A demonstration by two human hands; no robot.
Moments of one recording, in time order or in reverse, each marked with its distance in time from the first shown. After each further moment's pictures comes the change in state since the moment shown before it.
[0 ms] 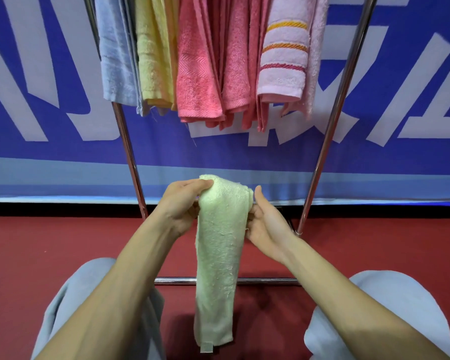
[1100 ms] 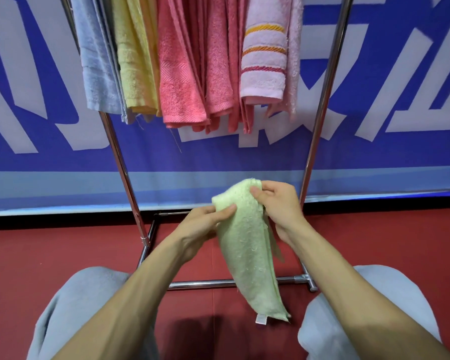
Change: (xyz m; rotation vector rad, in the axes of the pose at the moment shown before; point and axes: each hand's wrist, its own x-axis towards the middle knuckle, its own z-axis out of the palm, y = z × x) left_hand 0.000 -0.044 0.027 0.199 -0.285 -0.105; right_hand -0.009 -0.035 -0.019 -0.388 0.292 -0.446
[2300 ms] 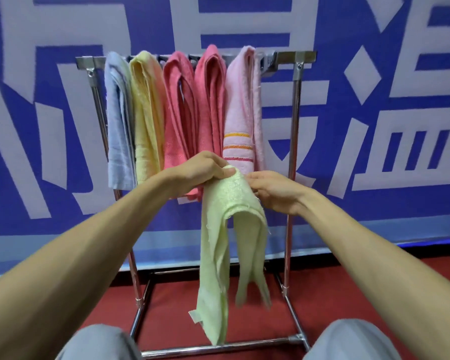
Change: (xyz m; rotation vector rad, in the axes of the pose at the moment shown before) left_hand -0.049 0.234 0.036 0.589 -0.075 0.411; right_hand 0.020 -0.173 -0.049 -0.077 -0.553 -0.015
